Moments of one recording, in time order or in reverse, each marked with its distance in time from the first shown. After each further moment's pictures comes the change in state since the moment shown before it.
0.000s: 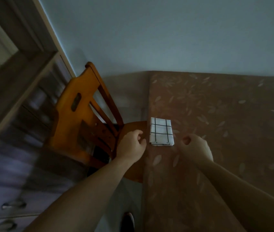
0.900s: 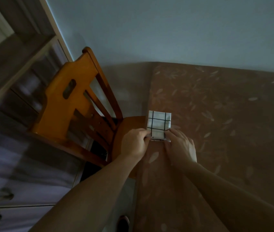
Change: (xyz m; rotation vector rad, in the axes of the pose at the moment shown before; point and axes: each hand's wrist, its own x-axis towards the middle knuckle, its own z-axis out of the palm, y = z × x) left_hand 0.016 -0.014 0.063 0.034 0.179 0.262; right_hand 0.021 0.016 0.063 -0.252 0.034 -0.454
